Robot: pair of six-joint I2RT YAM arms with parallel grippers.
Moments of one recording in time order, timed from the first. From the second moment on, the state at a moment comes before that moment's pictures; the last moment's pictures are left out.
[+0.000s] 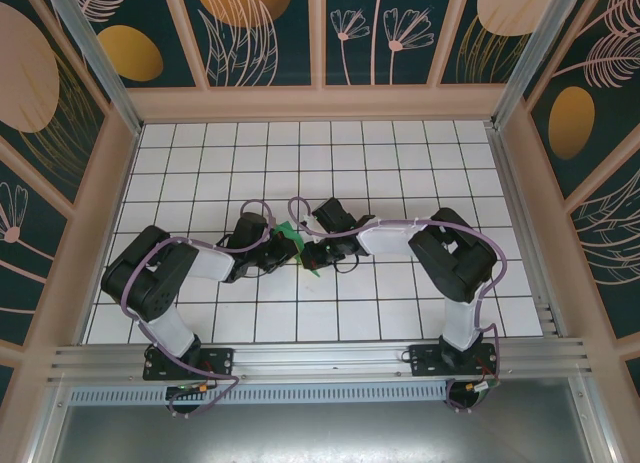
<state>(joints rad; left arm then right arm) -0.52 1.71 0.52 0.43 0.42 -1.08 0.82 1.88 1.03 -0.18 -0.44 0.41</state>
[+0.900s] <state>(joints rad) -0.53 1.71 0.53 0.39 0.41 -1.03 0.82 1.65 0.76 -0.17 -0.39 0.41</state>
